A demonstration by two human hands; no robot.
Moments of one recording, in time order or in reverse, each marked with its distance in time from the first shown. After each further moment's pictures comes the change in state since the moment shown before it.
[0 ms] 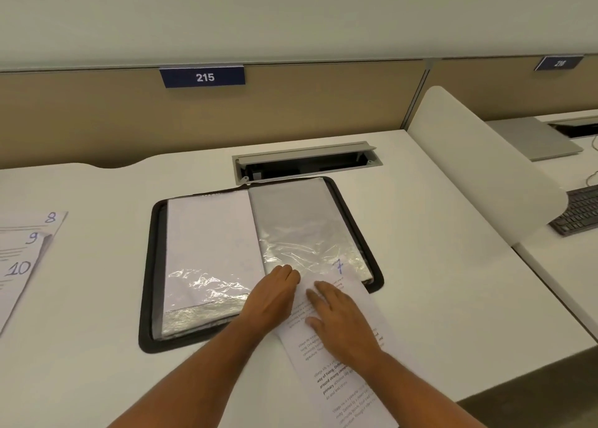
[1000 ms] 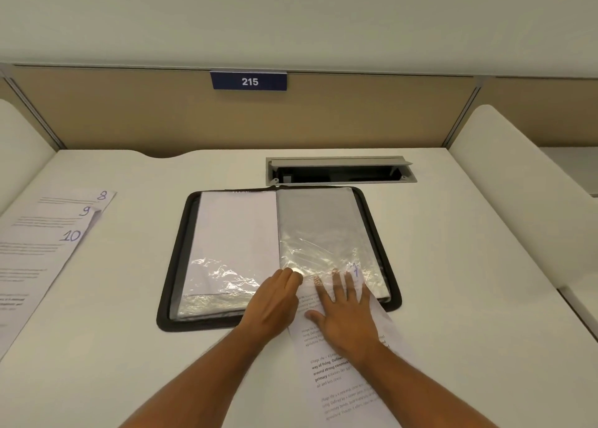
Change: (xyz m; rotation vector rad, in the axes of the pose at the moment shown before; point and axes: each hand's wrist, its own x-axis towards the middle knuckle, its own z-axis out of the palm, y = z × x) left_hand -0.022 0.007 -0.012 0.002 0.139 -0.140; right_hand 0.044 0.008 0.000 -0.207 -0.275 0.066
